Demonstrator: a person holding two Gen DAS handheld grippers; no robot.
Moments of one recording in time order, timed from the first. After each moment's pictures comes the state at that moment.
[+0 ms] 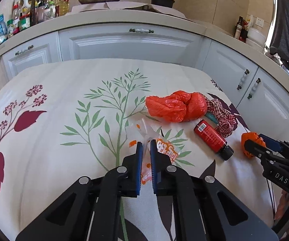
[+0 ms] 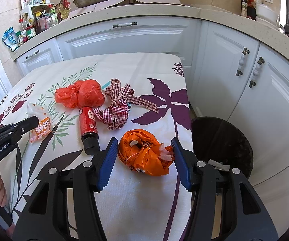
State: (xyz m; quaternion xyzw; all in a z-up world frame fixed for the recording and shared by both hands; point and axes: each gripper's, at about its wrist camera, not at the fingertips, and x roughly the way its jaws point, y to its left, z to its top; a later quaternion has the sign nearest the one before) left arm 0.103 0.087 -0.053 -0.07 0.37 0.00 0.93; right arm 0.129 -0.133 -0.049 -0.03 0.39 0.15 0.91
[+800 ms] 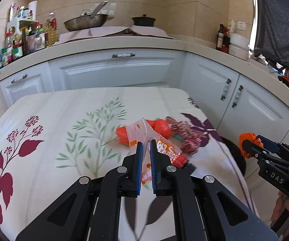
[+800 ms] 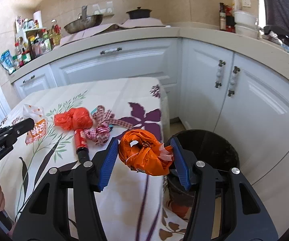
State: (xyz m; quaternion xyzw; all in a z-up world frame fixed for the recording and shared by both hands) left arm 0.093 0.038 -0.006 -0.03 0.31 -0.02 0.95; right arm 0.105 -0.184 -0.013 0.01 0.32 0.11 0.94
